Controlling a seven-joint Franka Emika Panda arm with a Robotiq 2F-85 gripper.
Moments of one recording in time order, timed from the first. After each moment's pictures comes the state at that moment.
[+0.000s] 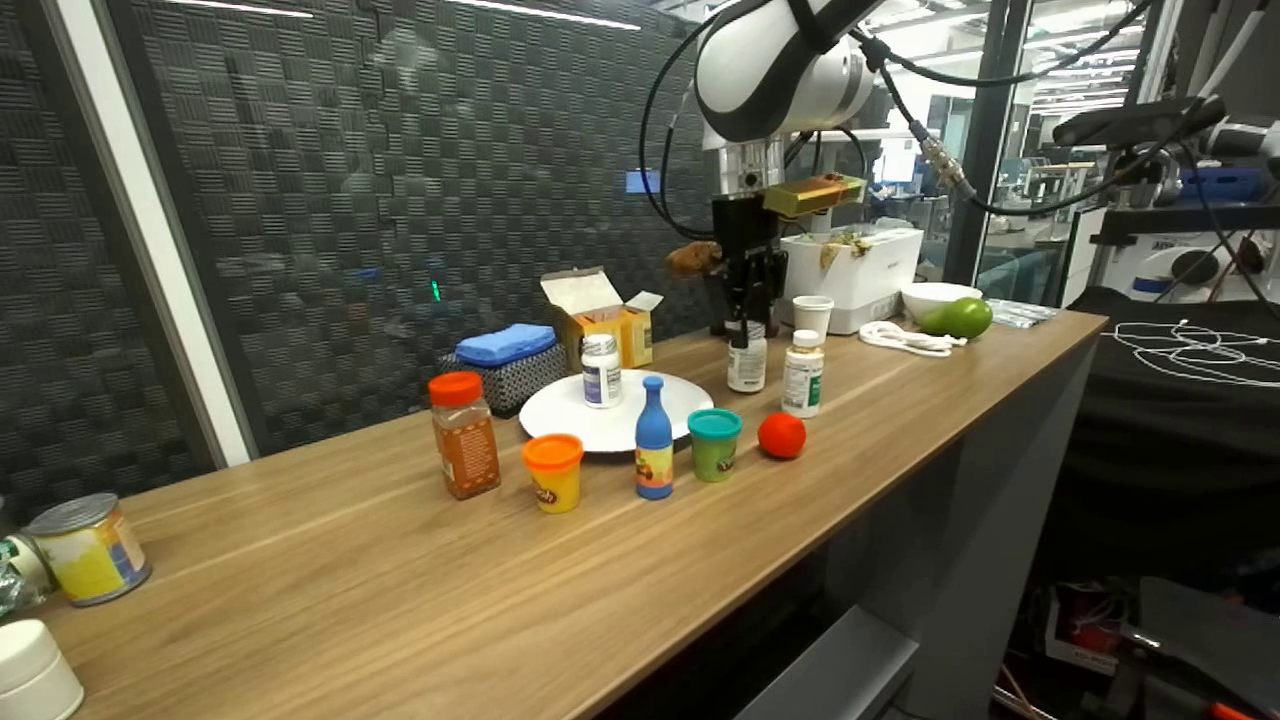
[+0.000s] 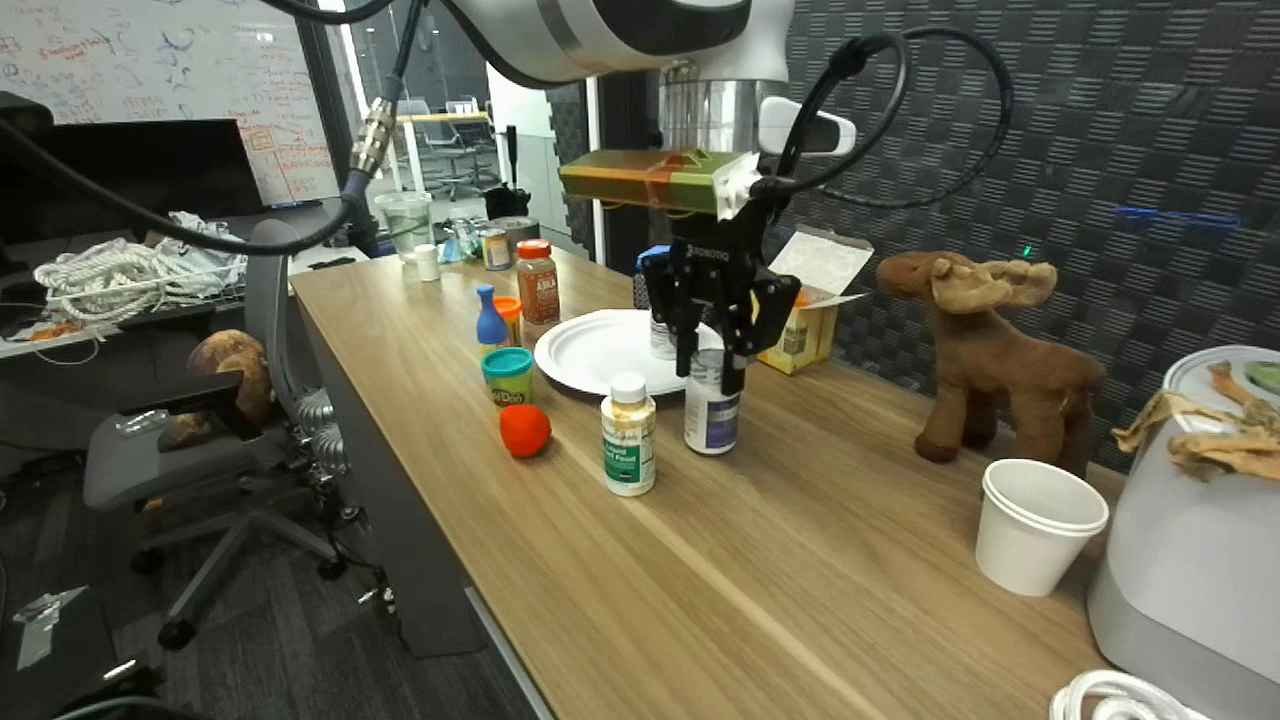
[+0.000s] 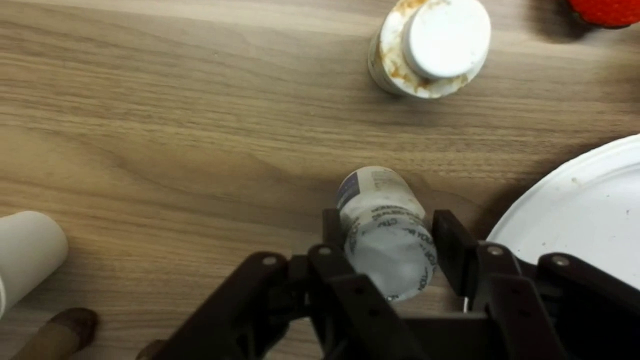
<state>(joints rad) -0.09 0.37 -0.07 -1.74 -0.07 2.06 -0.08</state>
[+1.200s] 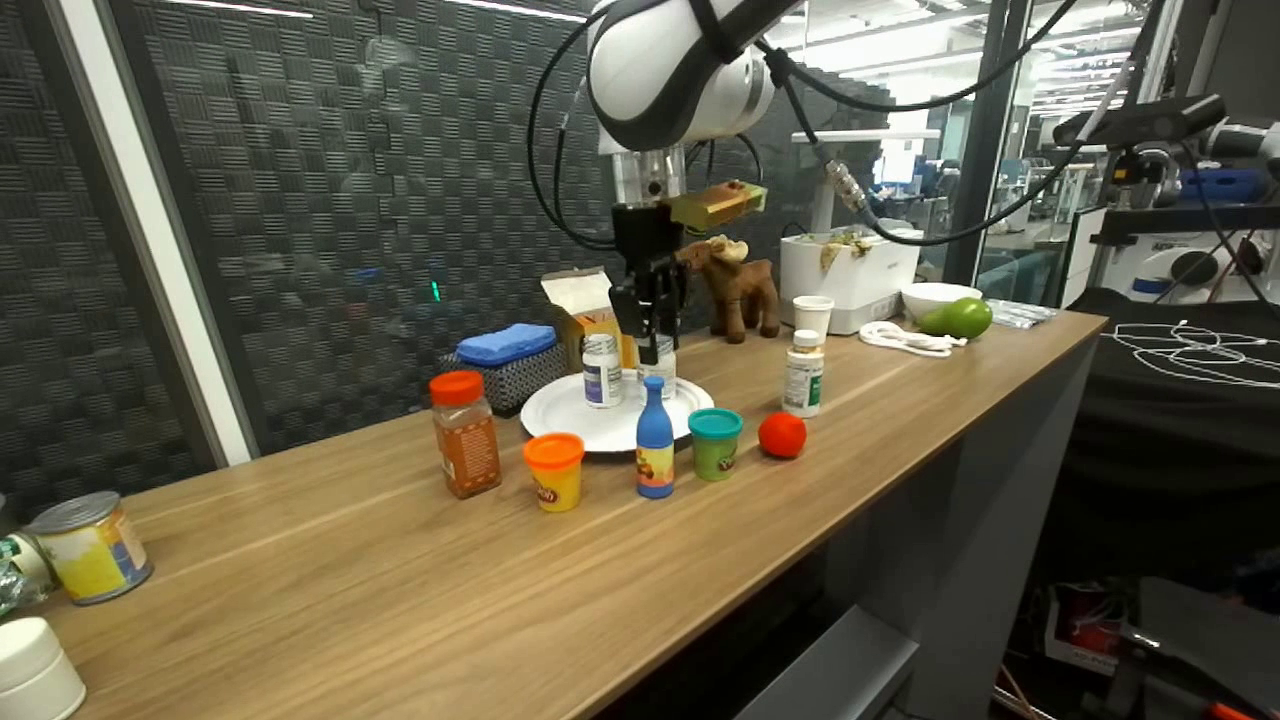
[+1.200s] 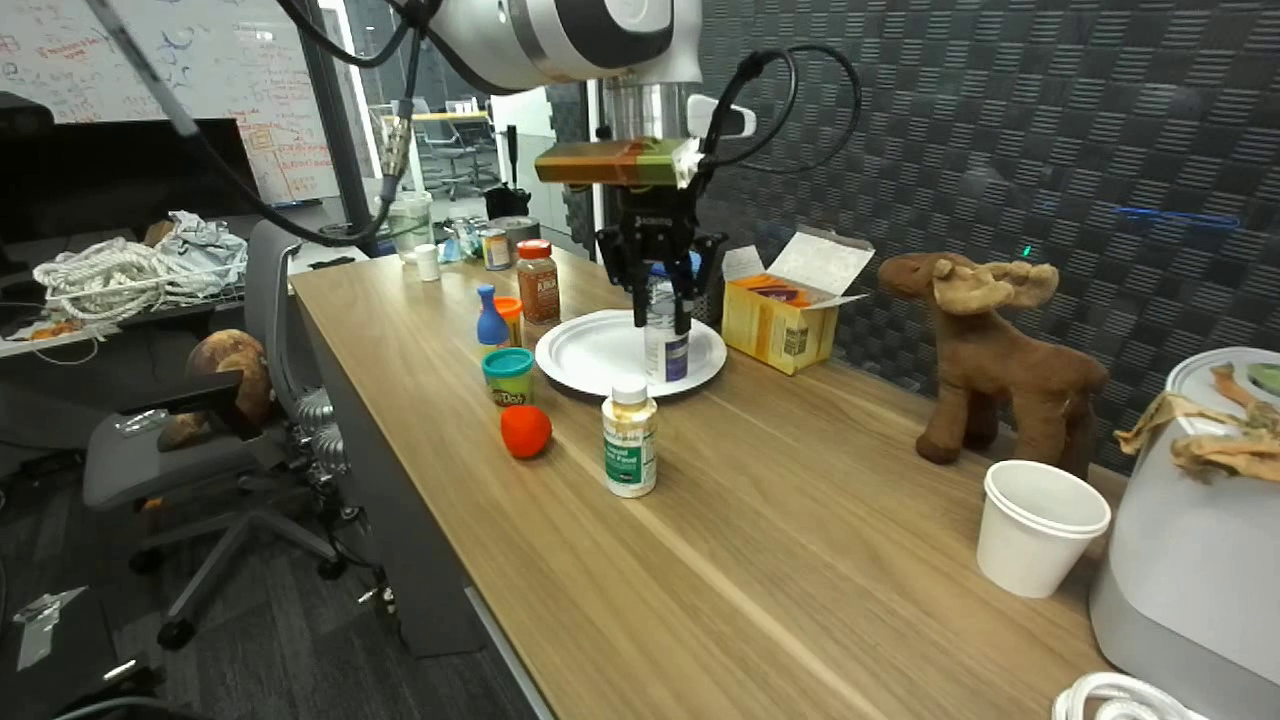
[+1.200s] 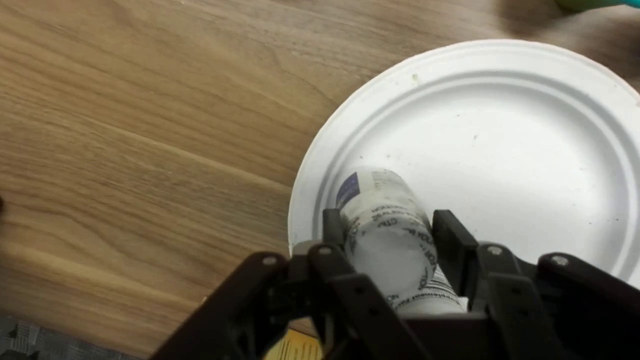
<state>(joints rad) 0.02 0.50 -0.01 -1.55 -0.11 2.04 -0.12</state>
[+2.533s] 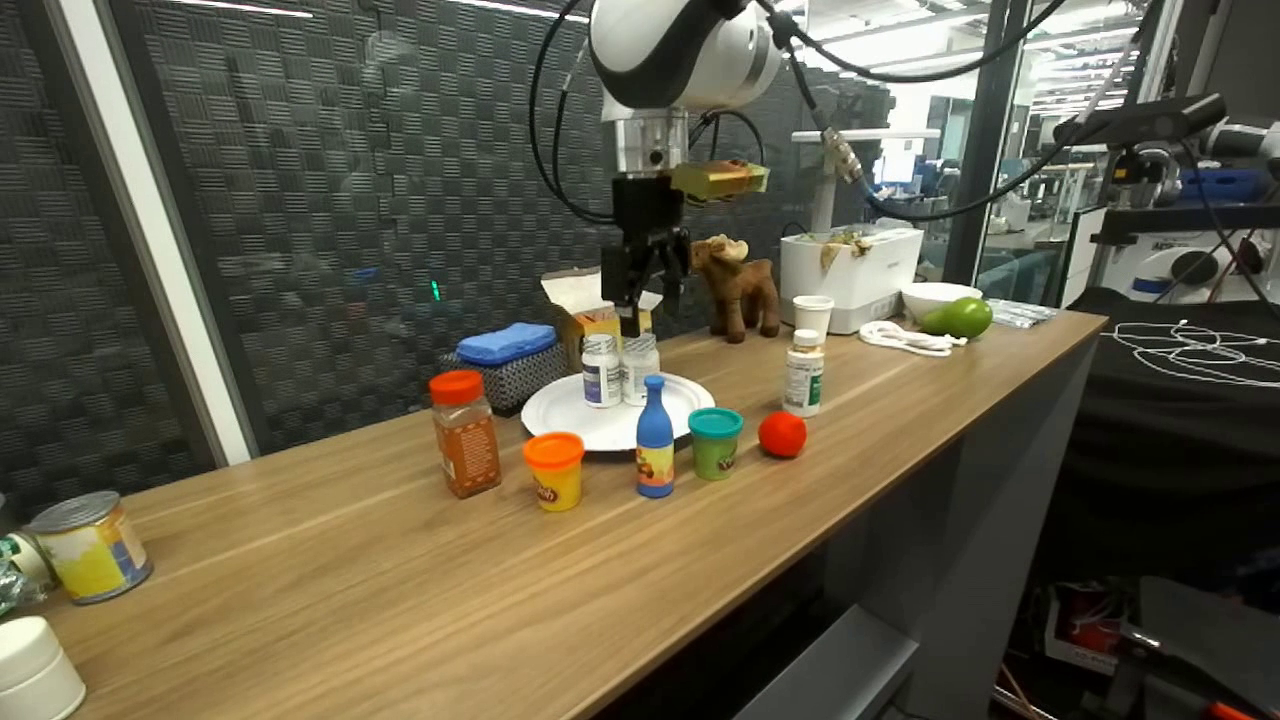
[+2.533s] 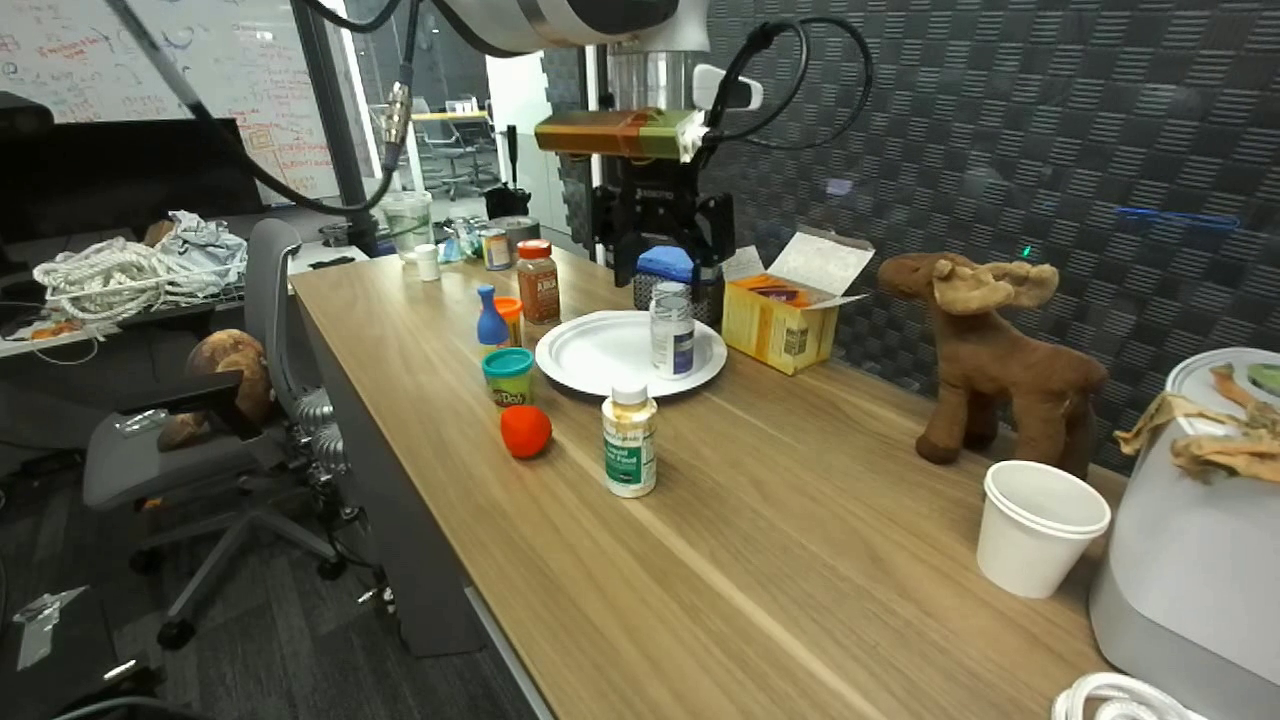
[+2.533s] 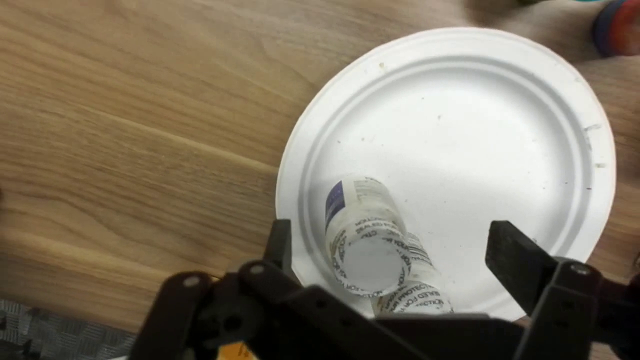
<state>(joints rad) 0.00 0.46 0.00 -1.53 -0.04 2.01 -0.15</state>
